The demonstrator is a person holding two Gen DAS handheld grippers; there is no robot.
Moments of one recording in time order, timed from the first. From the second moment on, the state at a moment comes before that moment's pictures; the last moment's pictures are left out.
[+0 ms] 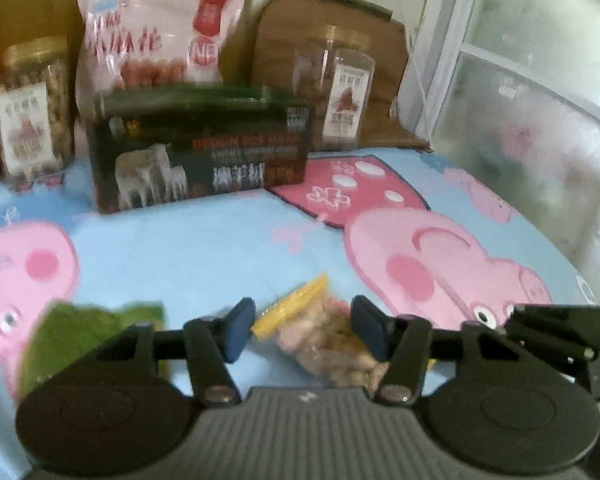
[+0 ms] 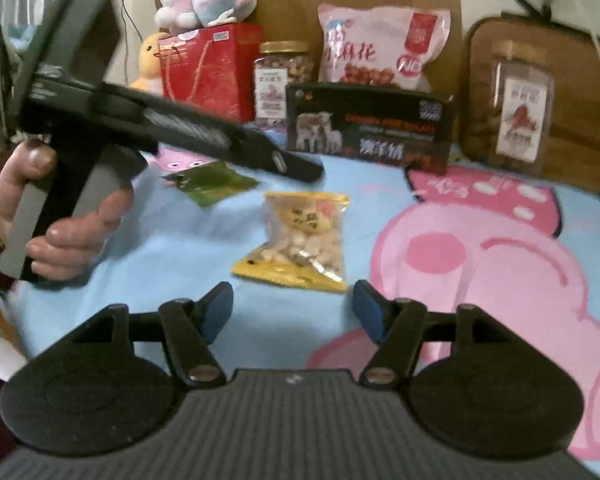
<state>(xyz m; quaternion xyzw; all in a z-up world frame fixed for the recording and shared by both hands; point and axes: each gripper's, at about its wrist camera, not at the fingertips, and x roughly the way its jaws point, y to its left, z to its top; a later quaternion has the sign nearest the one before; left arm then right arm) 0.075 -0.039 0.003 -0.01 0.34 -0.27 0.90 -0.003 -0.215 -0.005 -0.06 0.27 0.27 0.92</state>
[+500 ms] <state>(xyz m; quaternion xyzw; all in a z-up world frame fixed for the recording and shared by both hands) 0.093 -0.019 0.077 -0.04 0.27 -0.25 0.93 0.021 -0.213 0.033 -0.04 0.19 0.28 0.94</state>
